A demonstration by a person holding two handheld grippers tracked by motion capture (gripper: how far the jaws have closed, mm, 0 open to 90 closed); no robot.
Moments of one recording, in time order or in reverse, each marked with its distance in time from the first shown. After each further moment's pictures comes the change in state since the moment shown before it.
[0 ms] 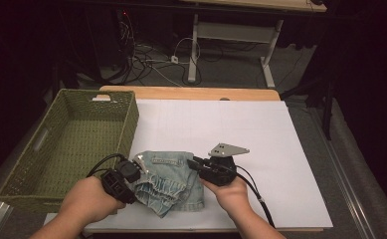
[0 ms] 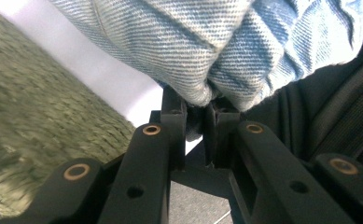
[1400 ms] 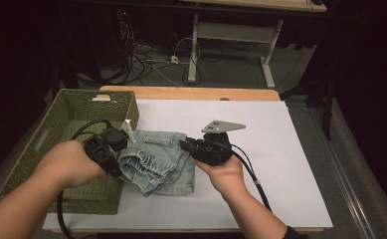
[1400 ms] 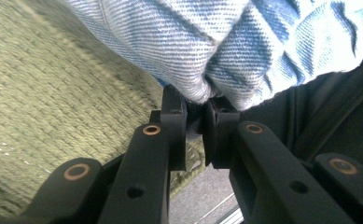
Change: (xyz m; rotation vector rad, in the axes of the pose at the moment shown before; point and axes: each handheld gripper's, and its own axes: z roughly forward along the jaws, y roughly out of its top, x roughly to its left) left arm 0.032 0.013 -0.080 0.056 0.028 0.017; right arm 0.008 0.066 -0.003 -0.017 0.015 -0.001
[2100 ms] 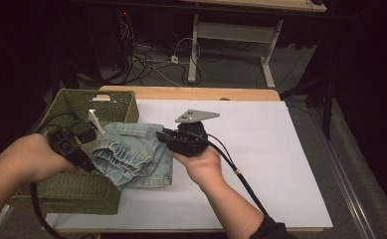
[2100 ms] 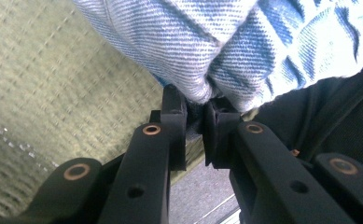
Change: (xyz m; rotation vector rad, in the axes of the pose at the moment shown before) left arm 0.042 -0.047 -0.019 -0.030 0.004 -0.056; right arm 0.033 0.038 0.035 -0.012 0.030 -0.043
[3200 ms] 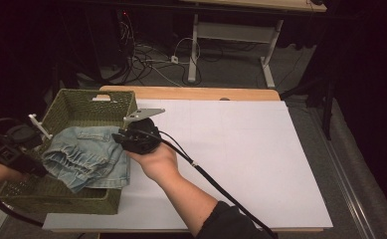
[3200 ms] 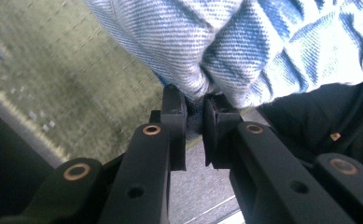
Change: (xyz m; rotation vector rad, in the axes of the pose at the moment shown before) left arm 0.057 -0.083 -0.002 -0.017 0.046 -0.124; right arm 0.052 0.025 0.089 0.036 0.102 -0.047
